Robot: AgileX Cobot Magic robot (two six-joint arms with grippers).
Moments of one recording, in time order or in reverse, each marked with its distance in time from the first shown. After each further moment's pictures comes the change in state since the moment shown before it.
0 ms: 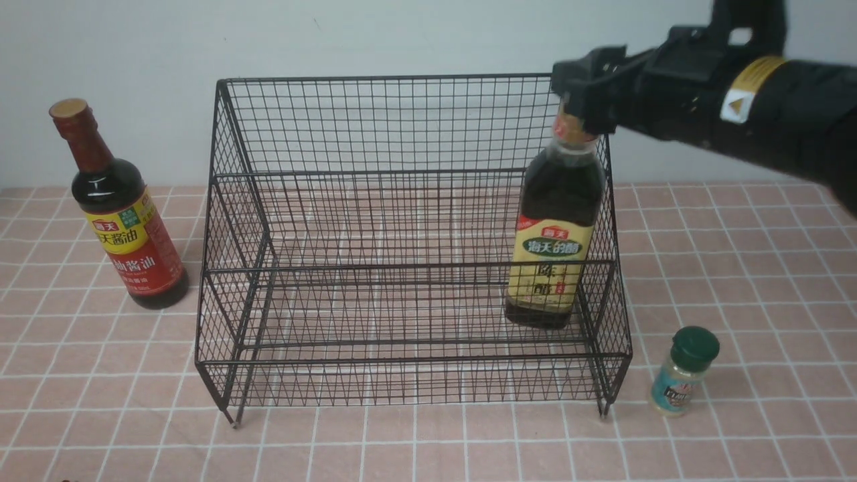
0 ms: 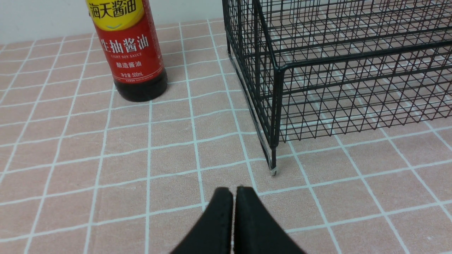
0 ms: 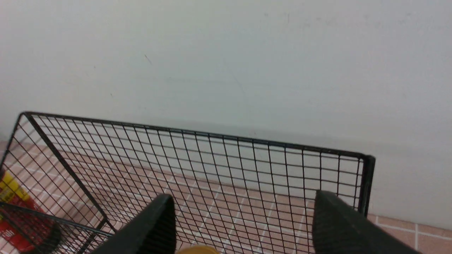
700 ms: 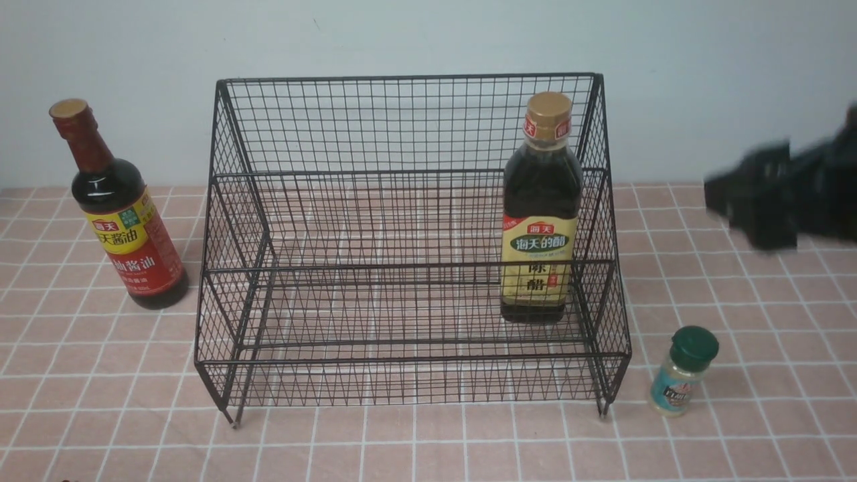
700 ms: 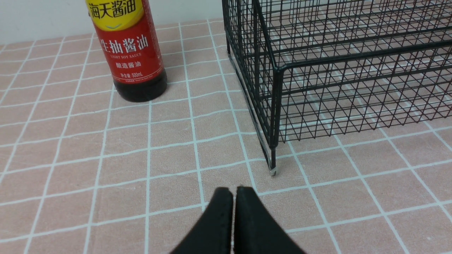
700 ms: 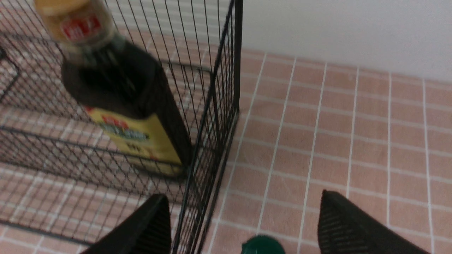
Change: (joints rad) right arm 0.001 -0.301 0.168 -0.093 0.604 0.000; left arm 0.000 0.000 0.000 0.000 0.000 0.000
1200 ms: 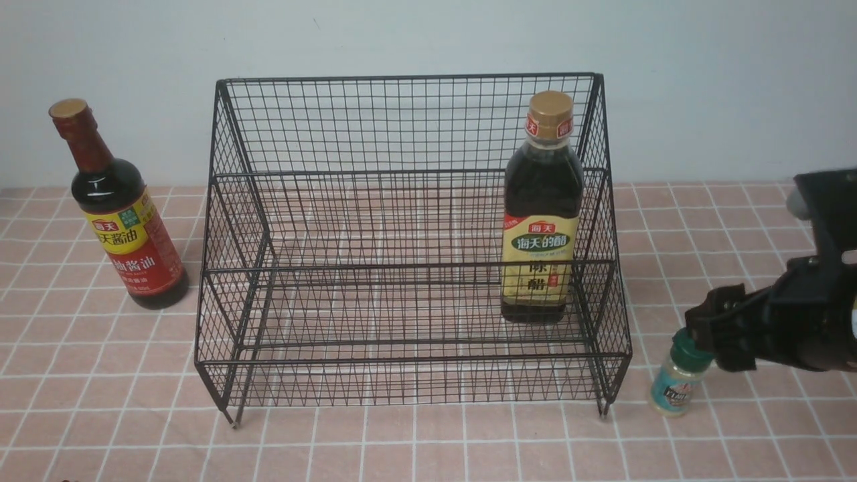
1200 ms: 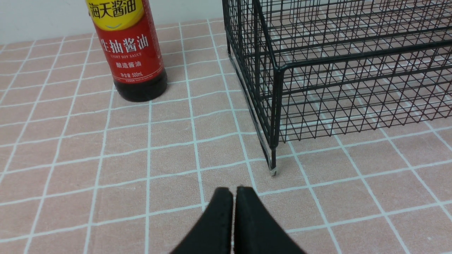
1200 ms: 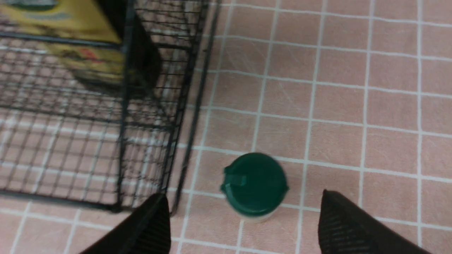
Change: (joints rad) right arm -0.065 0.100 0.205 -0.021 -0.163 0.131; left arm 0.000 0.000 0.000 0.000 0.000 0.000
